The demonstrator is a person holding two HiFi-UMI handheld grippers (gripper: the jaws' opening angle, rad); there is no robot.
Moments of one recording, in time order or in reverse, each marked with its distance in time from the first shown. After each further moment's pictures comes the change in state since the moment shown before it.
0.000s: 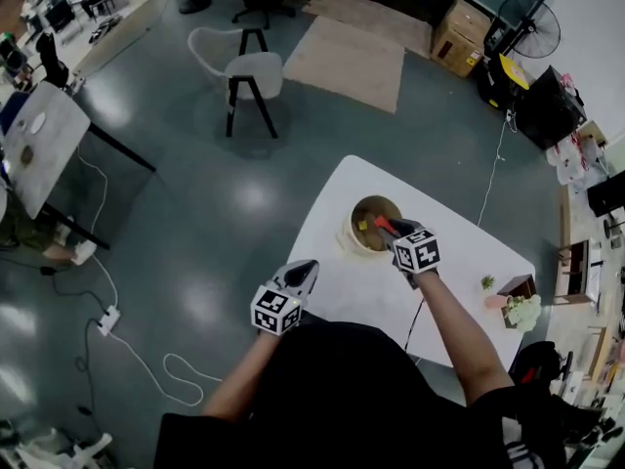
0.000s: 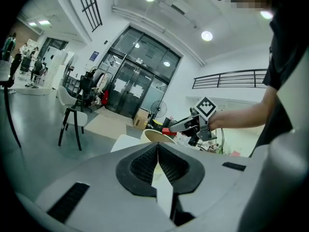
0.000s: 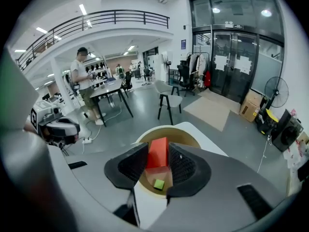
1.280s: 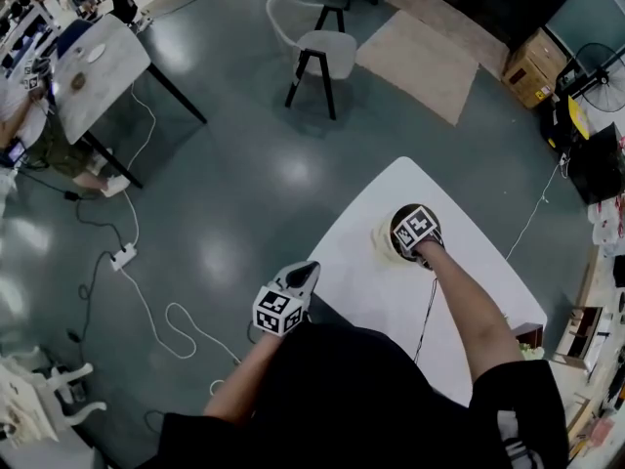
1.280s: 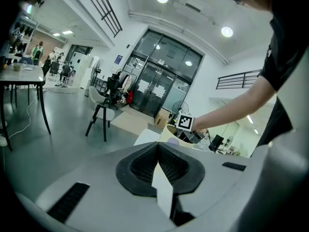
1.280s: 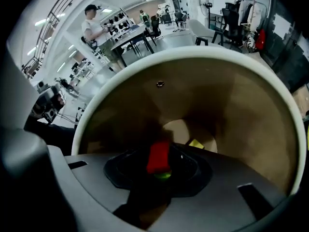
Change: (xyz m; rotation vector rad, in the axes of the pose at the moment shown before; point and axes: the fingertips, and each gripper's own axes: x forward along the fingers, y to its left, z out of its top) left arm -0.066 0.035 -0.028 -0.115 -0.005 0.276; right arm 0.142 0.028 -0.082 -0.236 0.619 0.356
